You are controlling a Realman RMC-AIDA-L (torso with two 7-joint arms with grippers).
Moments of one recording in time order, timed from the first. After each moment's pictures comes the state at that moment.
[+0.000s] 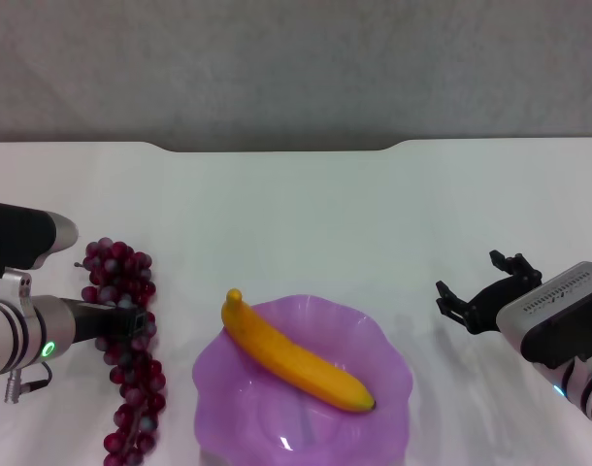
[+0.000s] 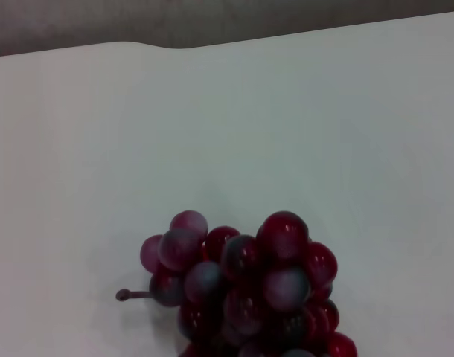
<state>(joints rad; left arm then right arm) -0.36 -2.04 1.61 0.96 -0.65 -0.53 0.34 0.40 2.01 0.83 0.61 -2.24 -0.43 -0.42</state>
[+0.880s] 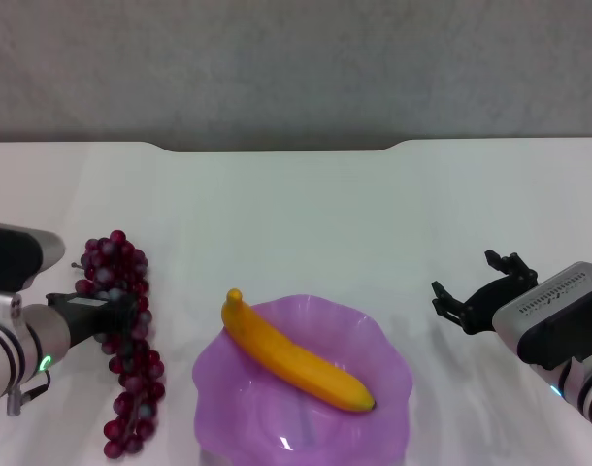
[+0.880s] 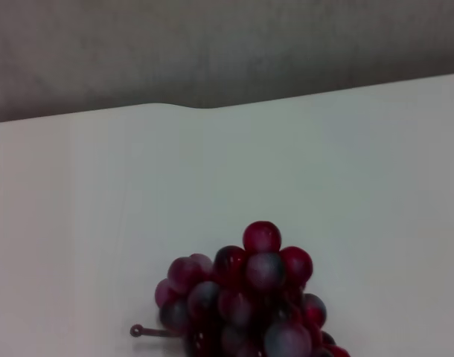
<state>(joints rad) -0.27 -2.04 1.72 0.96 -0.69 -0.27 0.35 0.40 2.01 0.82 0.62 -2.25 -0.44 -0.42</state>
